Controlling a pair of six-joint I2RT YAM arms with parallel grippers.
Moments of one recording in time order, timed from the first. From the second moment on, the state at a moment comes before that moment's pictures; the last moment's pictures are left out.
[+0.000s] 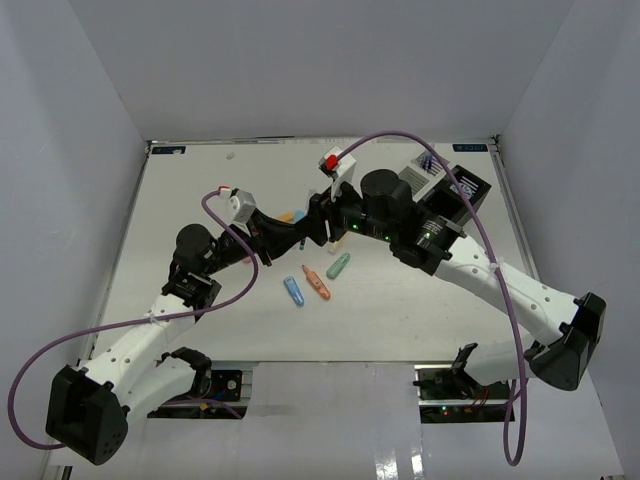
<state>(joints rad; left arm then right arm) -0.46 0.93 0.60 0.54 0.67 -0.37 0.94 1.33 1.35 -0.28 -0.14 0.16</state>
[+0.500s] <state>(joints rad) -0.46 0.93 0.59 0.55 0.67 -0.39 0.94 1.27 1.26 -0.21 -0.11 0.18</state>
